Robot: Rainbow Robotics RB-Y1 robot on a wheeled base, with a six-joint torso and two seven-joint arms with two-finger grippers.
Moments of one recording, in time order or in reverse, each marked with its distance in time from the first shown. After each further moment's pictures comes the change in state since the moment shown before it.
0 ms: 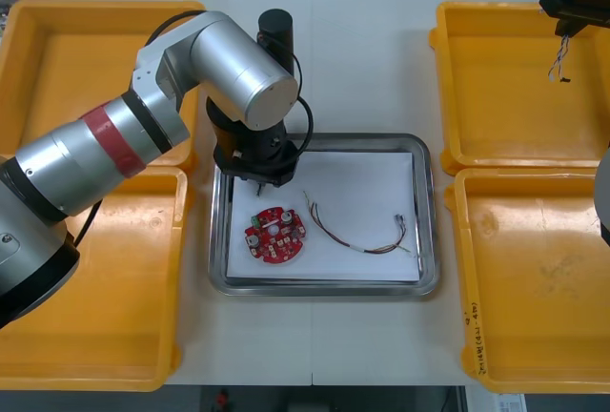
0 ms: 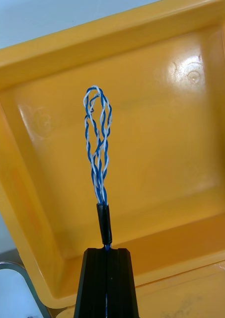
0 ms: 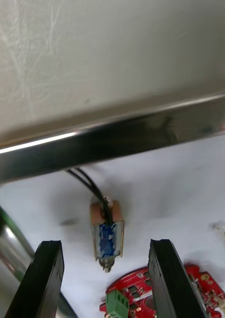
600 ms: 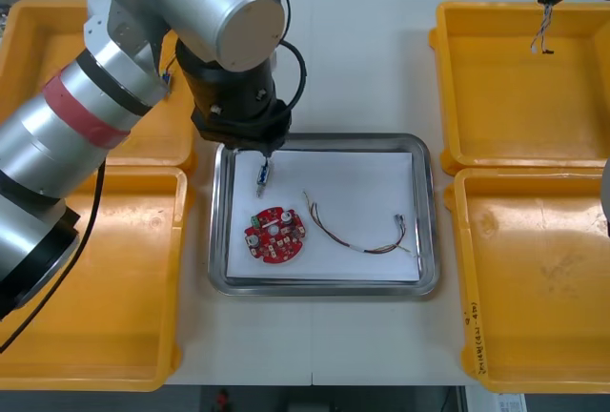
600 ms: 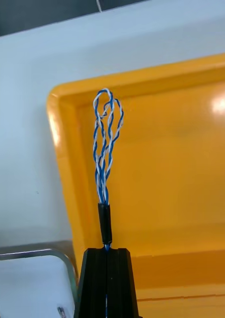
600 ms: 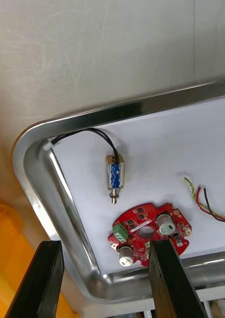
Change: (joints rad) right arm 0.002 -0.018 0.008 -0.126 -0.209 0.003 0.012; left arm 0.000 0.000 0.235 -0.218 -0.054 0.280 0.000
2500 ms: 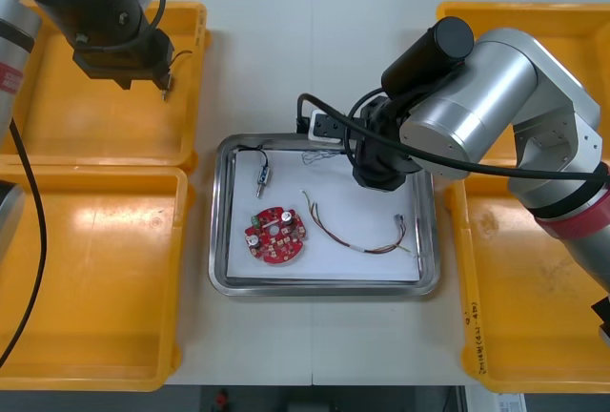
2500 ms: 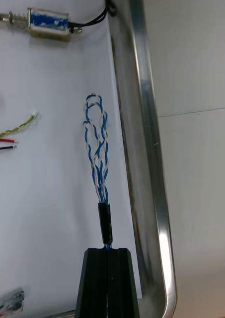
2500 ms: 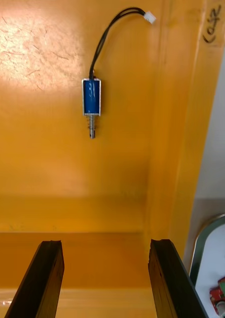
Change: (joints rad) right arm 0.404 -0.048 0.841 -0.465 -0.249 -0.401 0.775; left arm 0.000 0.112 0.395 0.287 -0.196 -0.084 -0.359
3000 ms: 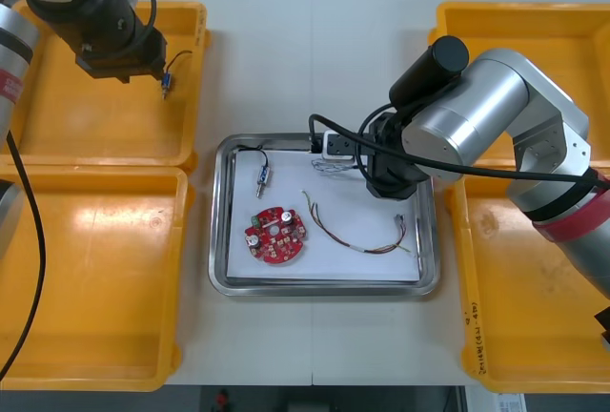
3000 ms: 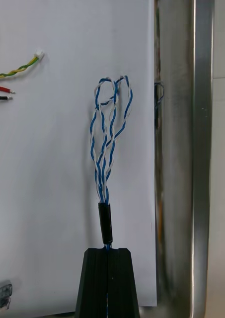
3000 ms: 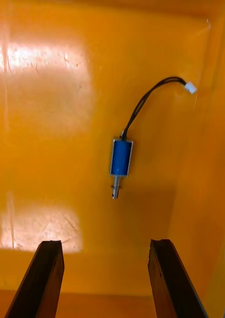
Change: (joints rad) right arm 0.026 0.000 0.004 0.108 0.000 -0.038 0.127; left arm 0.000 0.000 0.017 0.159 -0.032 -0.242 -0.004
